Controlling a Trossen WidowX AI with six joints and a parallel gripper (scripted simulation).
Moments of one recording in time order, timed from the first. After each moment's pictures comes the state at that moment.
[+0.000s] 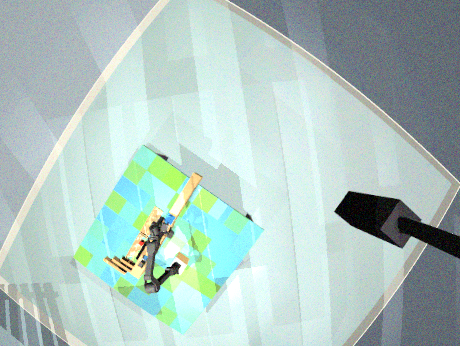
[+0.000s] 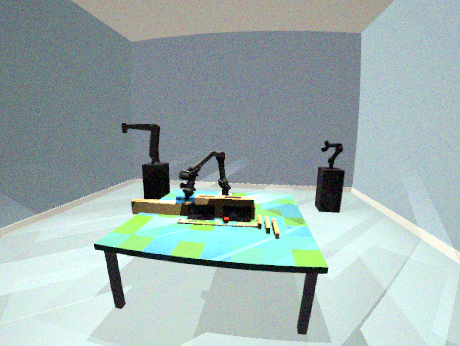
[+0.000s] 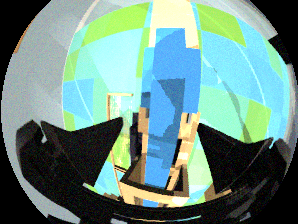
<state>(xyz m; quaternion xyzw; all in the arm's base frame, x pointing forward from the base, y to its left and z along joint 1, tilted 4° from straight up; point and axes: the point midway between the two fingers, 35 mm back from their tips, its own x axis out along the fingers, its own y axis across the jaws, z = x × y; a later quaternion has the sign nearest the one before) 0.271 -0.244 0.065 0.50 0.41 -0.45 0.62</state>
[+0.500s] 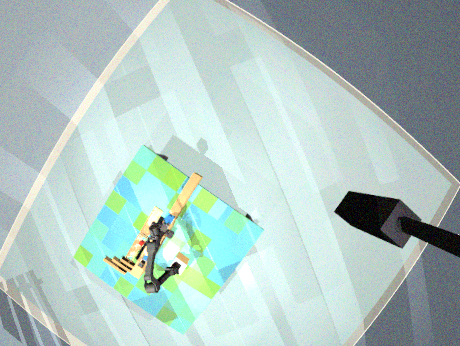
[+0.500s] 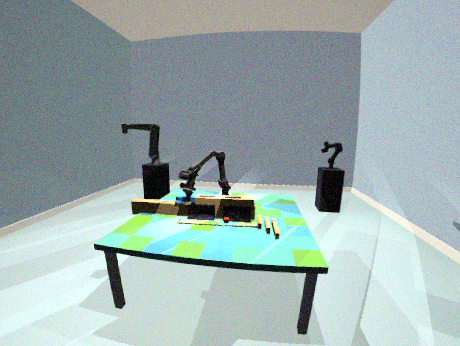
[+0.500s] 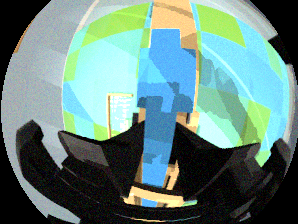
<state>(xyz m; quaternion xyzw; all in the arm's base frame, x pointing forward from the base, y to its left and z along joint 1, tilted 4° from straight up) 0.270 -0.245 0.066 0.50 0.41 -0.45 0.62</state>
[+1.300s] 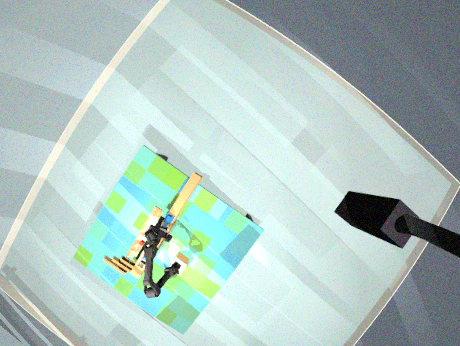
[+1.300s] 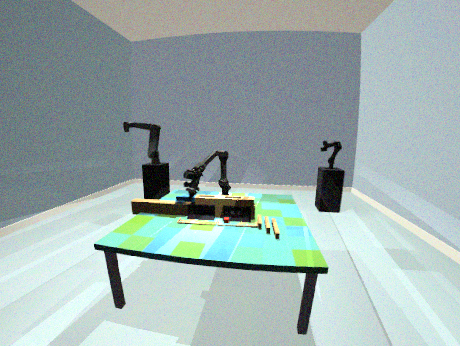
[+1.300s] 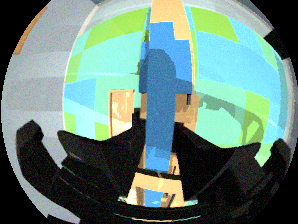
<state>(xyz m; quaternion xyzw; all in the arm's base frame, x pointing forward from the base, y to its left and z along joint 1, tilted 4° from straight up) 0.267 -0.218 0.071 0.50 0.38 -0.47 0.62</state>
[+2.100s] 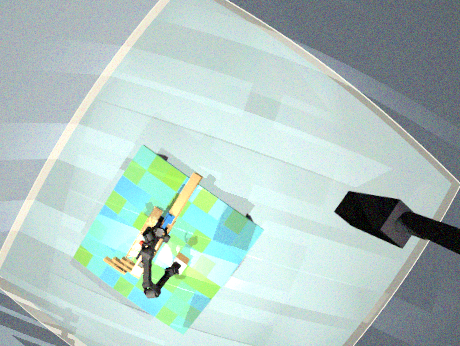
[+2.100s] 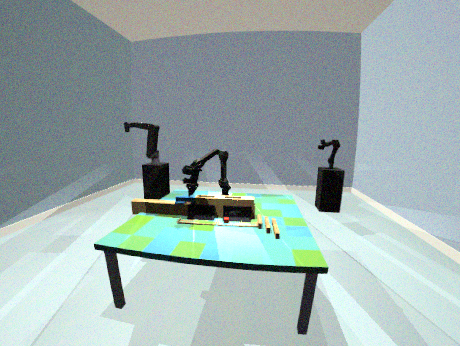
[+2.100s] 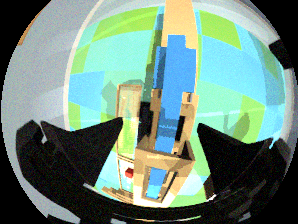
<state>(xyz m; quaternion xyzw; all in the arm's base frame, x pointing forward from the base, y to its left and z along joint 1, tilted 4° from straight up) 0.271 -0.218 0.107 0.49 0.41 -0.44 0.63</state>
